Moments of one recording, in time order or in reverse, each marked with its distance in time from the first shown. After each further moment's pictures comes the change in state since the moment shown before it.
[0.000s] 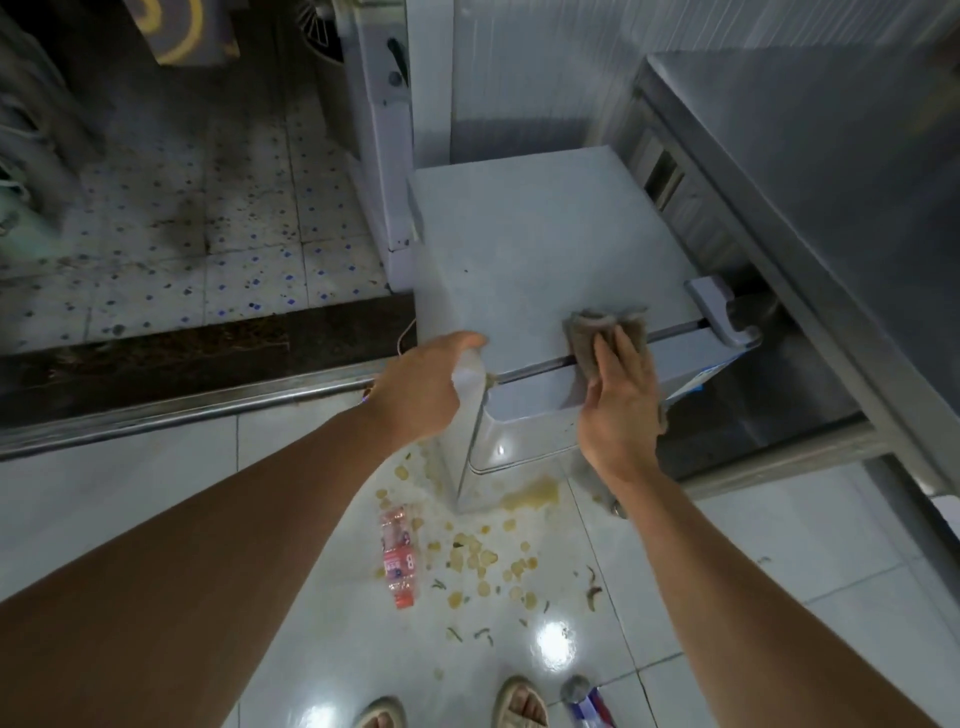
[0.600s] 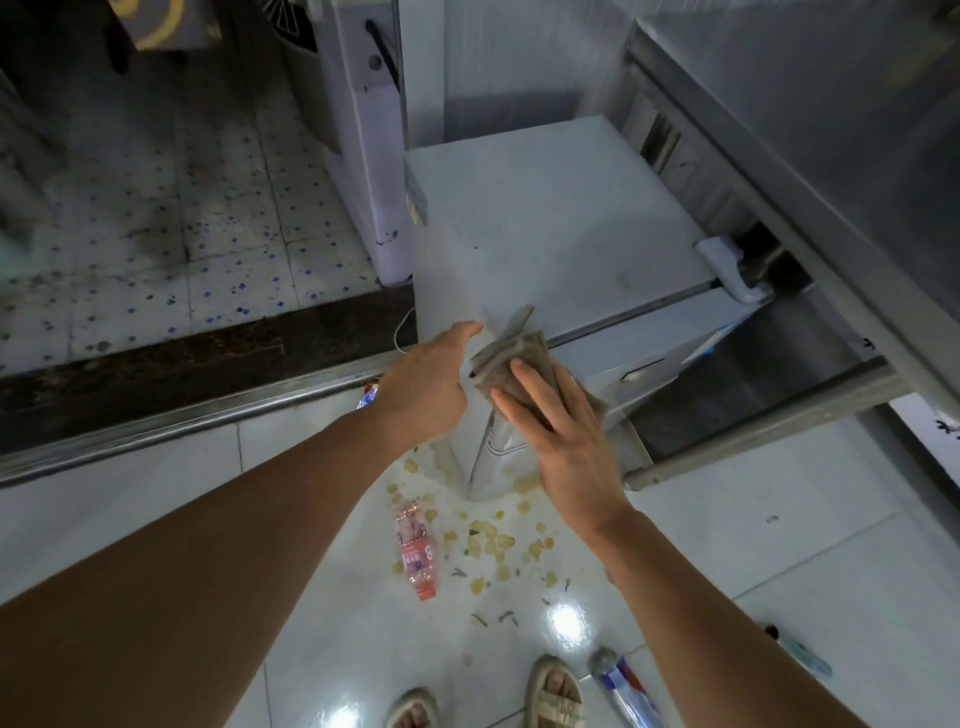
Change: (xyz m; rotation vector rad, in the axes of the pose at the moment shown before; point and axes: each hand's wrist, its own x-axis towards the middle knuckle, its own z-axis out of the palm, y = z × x) left_hand -0.019 -0.015 -0.005 0.049 -0.053 0.013; right_hand -0.071 -0.031 0.043 -0.111 0.076 -0.540
